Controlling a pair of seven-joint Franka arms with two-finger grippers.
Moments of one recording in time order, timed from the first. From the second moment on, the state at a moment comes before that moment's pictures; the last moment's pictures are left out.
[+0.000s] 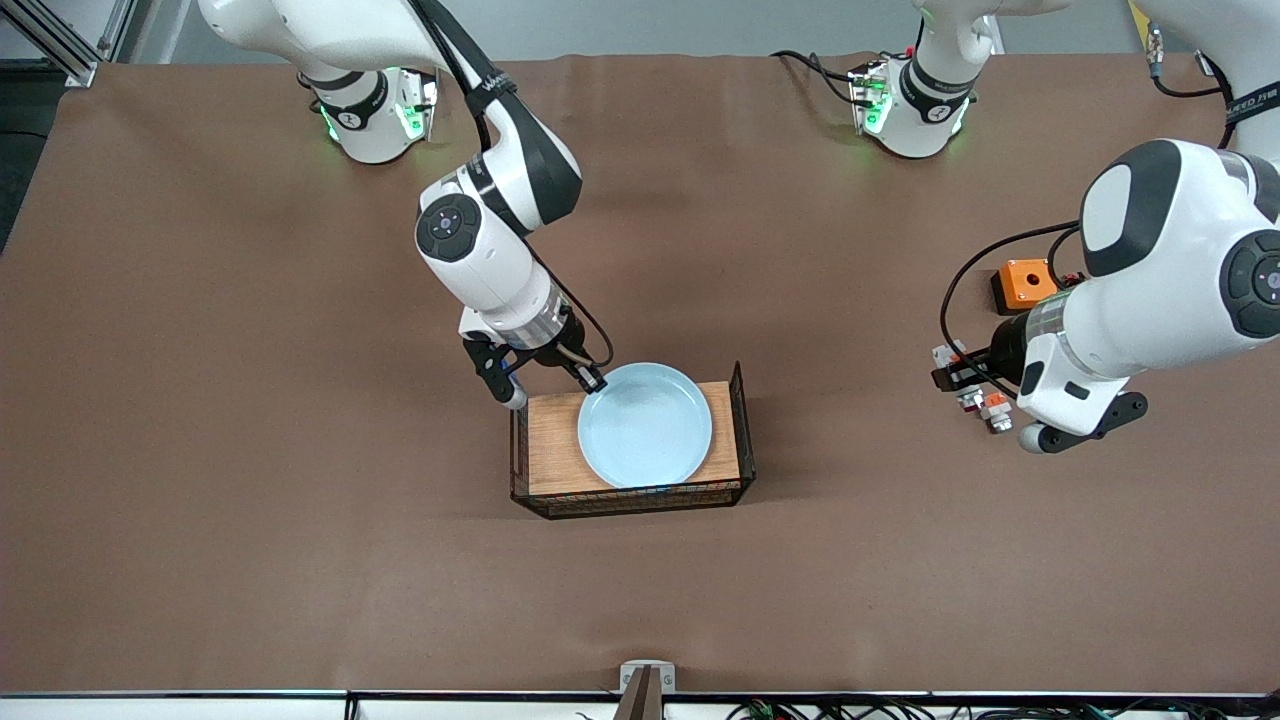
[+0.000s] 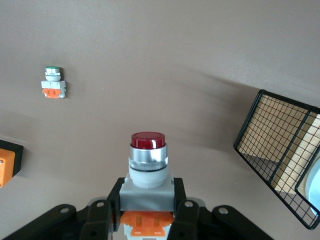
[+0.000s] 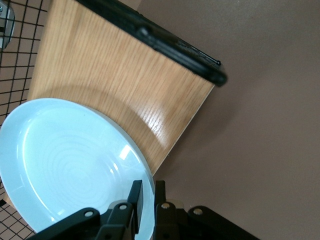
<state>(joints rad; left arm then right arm) -0.03 0.34 -0.19 -1.47 -0.10 1.69 -0.55 0.69 0.46 -0.08 -1.70 0.33 2.44 1.35</state>
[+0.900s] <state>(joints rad) -0.08 0.34 -0.30 -1.43 -0.10 1.69 -0.80 0.61 0.37 -0.11 -1.38 0.33 1.71 1.34</state>
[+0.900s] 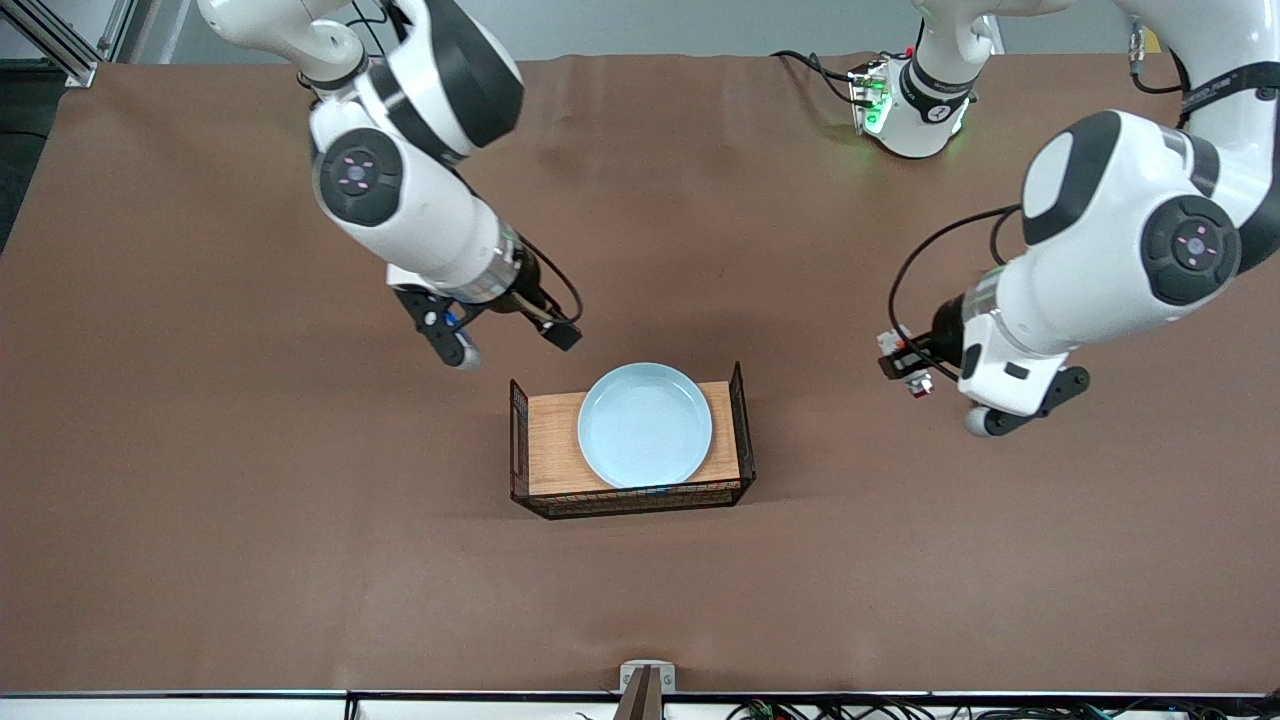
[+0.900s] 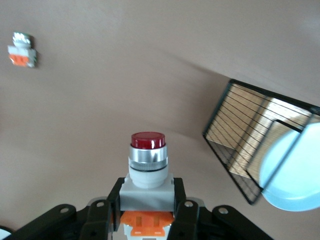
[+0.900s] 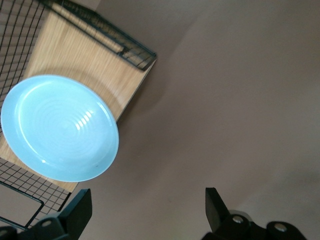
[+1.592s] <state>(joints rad) -0.33 0.47 -0.30 -1.35 -0.10 1.93 -1.43 0.35 0.23 -0.11 -1.34 0.07 1.42 0.50</state>
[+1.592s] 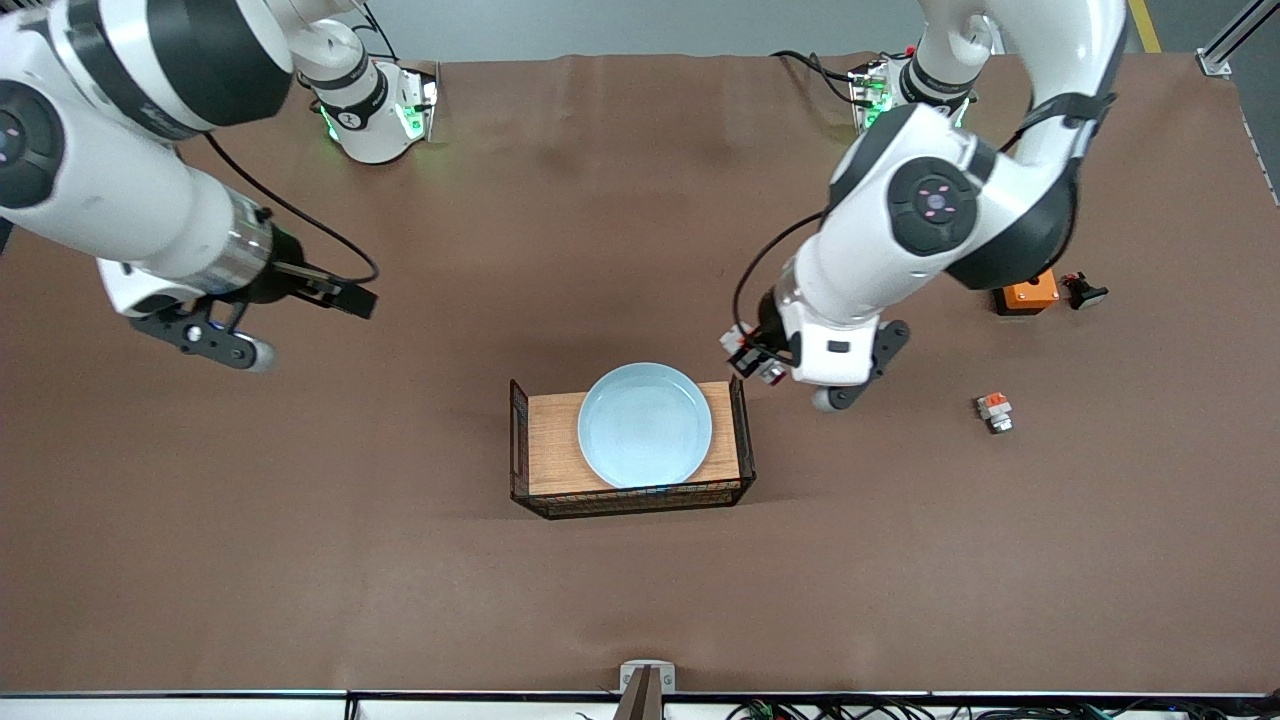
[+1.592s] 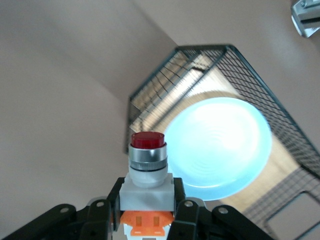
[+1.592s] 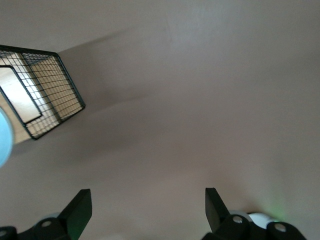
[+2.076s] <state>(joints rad) -0.57 0.58 -0.11 -1.28 -0.10 2.14 -1.93 0.18 0.18 -0.11 -1.36 -0.02 1.42 0.07</state>
